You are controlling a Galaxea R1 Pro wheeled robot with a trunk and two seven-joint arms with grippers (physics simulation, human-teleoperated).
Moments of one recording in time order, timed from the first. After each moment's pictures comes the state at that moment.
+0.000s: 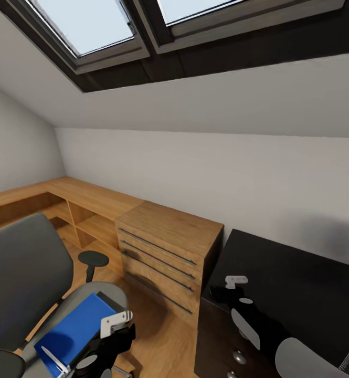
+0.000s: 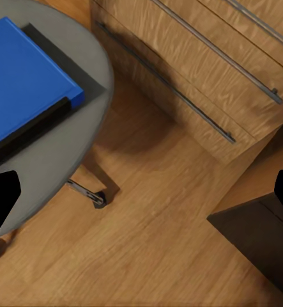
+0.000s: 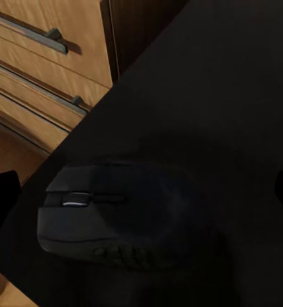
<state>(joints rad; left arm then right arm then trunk) 0.03 -0.16 -0.10 -1.52 0.21 0.57 0.36 -0.62 -0.09 0.59 -0.58 -0.60 0.11 -0.21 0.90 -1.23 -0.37</state>
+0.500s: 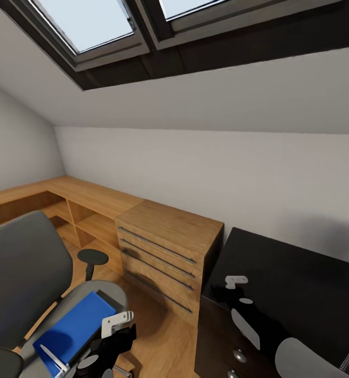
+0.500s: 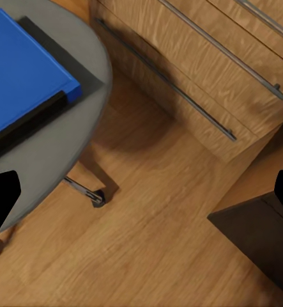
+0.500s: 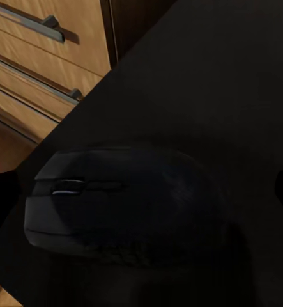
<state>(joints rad) 0.03 -0.16 -0.10 -1.52 0.21 0.57 0.37 -0.62 -0.09 0.59 -0.58 -0.59 0.11 -0.21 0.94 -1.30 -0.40</state>
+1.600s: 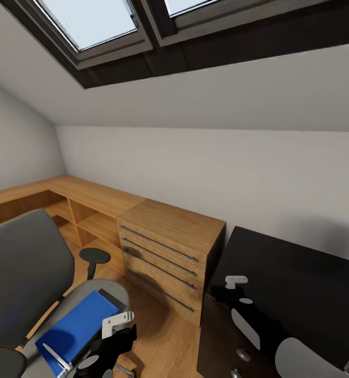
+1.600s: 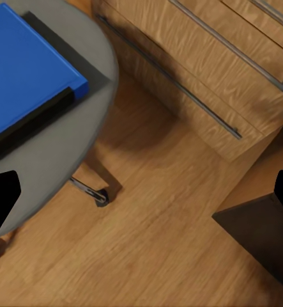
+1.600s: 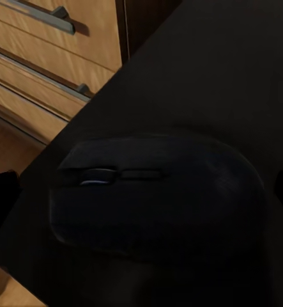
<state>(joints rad) 0.03 -0.16 -0.11 -1.52 0.21 0.57 0.37 -0.62 -0.09 0.59 -0.58 -0.59 0.11 -0.21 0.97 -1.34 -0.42</state>
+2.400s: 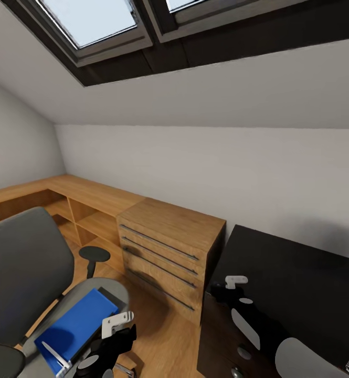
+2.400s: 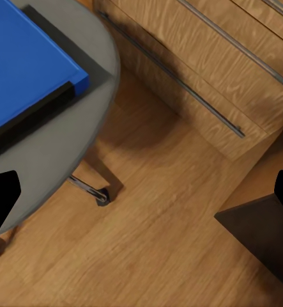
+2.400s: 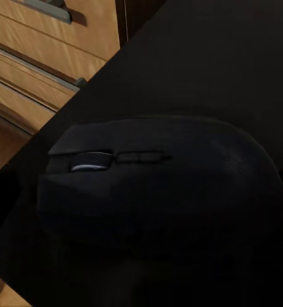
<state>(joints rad) 0.03 -0.16 -0.10 -1.52 0.21 0.57 0.37 -0.62 -0.09 0.59 -0.58 -0.59 0.11 -0.21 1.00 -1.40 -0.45</state>
